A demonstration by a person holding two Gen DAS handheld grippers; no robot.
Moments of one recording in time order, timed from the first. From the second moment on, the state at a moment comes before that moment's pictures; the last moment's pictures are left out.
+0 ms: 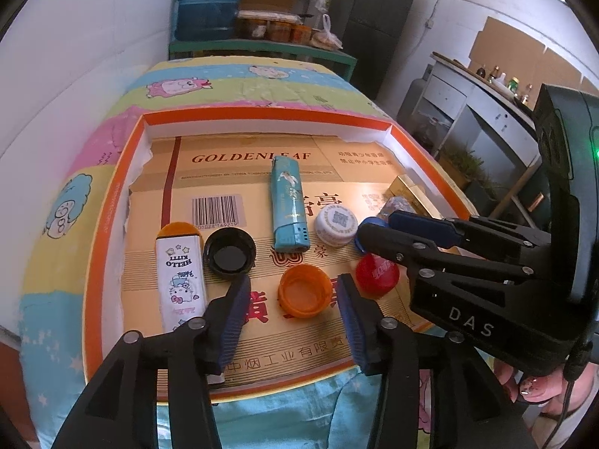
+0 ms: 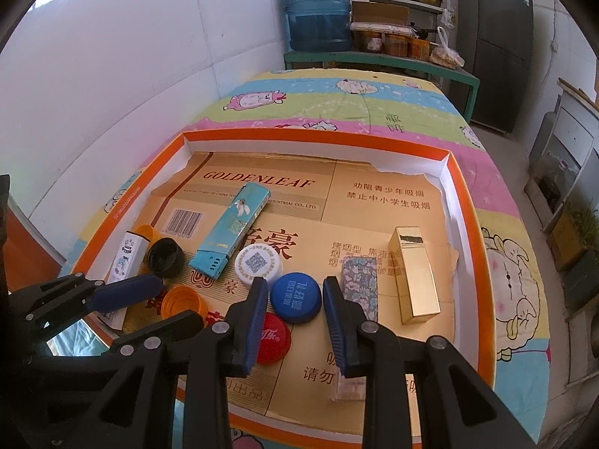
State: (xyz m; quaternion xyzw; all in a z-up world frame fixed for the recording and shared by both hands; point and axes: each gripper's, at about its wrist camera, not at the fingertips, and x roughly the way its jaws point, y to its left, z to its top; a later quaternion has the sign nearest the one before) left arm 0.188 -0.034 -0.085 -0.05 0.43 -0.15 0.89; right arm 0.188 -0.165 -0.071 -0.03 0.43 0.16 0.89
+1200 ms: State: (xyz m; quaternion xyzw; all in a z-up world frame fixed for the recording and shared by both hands) left arm 0.138 -0.021 -0.044 -0.06 0.39 -0.14 0.91; right arm 0.140 -0.168 -0.025 -0.02 0.39 0.15 0.91
